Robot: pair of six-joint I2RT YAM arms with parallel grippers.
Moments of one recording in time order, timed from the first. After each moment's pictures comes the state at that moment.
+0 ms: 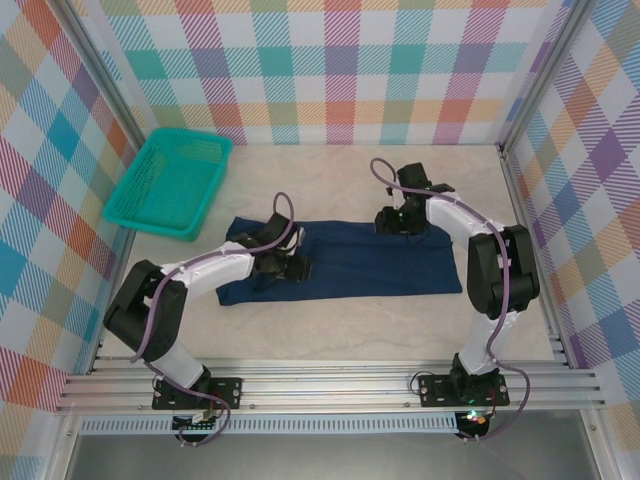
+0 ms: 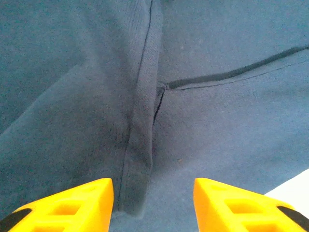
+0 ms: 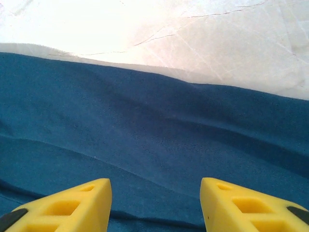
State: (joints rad) left arm -0.59 1.62 0.97 -0.46 0.07 -0.35; right arm 0.29 1.84 1.33 -0.66 -0.18 0.20
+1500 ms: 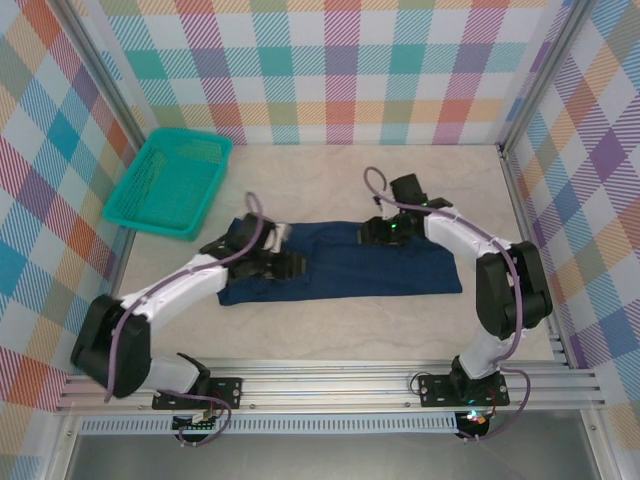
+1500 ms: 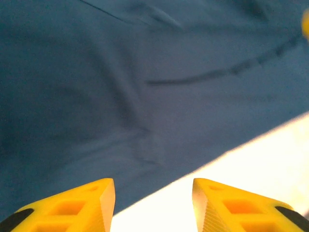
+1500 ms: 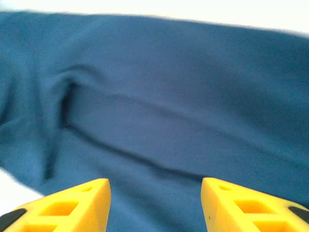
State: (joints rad) left arm -0.46 1.32 0.84 -0.44 0.24 -0.47; right arm 0.42 1.70 1.17 -0.53 -0.41 0.29
